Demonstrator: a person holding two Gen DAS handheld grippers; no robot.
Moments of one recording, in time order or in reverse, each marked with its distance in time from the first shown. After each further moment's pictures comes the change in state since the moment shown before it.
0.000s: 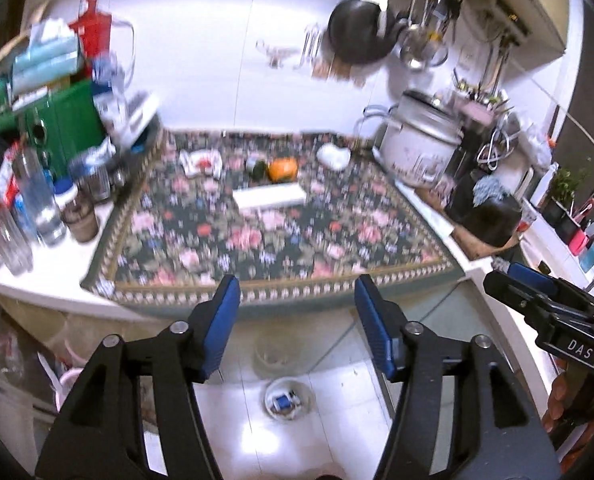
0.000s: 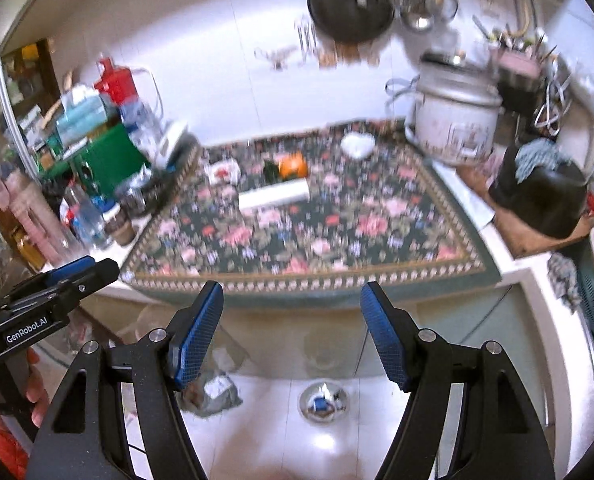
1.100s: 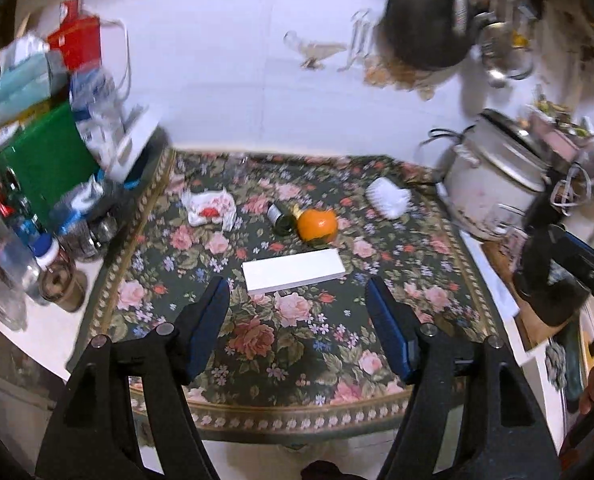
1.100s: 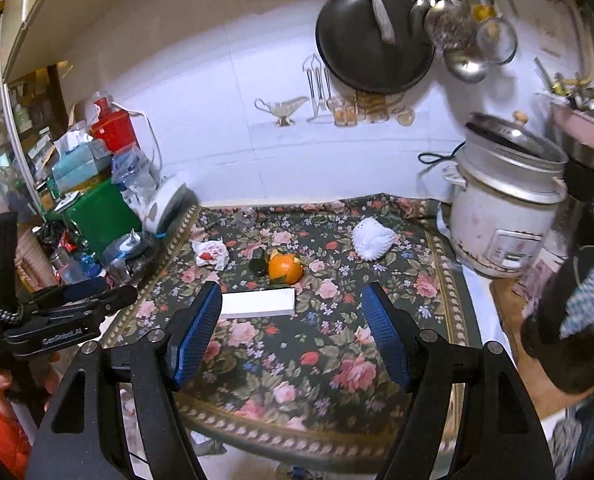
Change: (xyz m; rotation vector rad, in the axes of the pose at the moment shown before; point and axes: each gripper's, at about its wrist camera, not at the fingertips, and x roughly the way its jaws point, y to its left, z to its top) left arm 0.176 -0.008 0.142 -0.090 0.078 0.195; right arm 0.127 -0.092 0.157 -0.096 -0.042 0.173
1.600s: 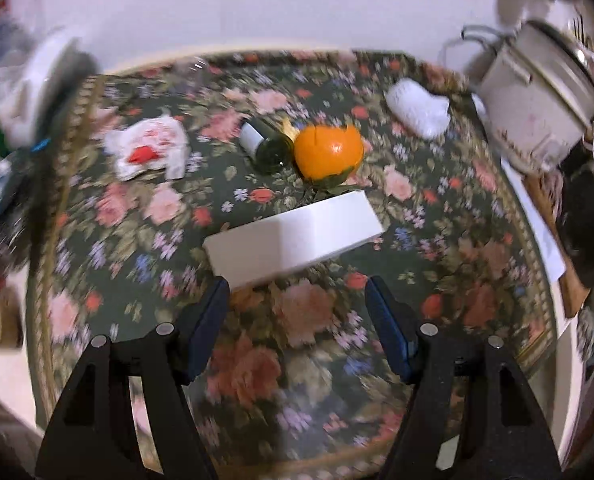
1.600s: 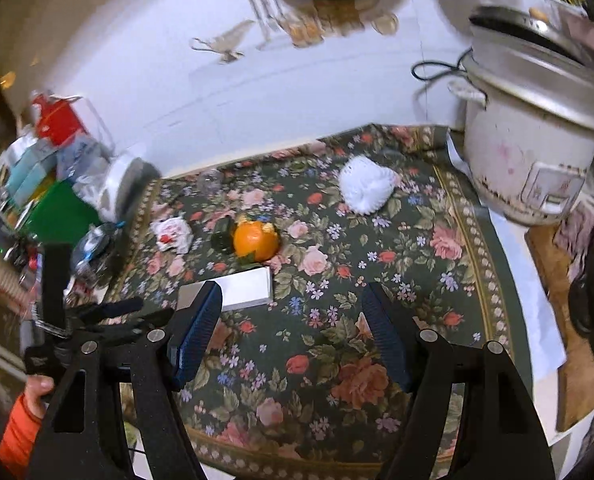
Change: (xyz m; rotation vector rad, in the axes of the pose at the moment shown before) left arm 0.186 0.012 0.010 0.128 0.338 -0.082; right arm 0.106 -0.039 0.006 0.188 0.195 -0.040
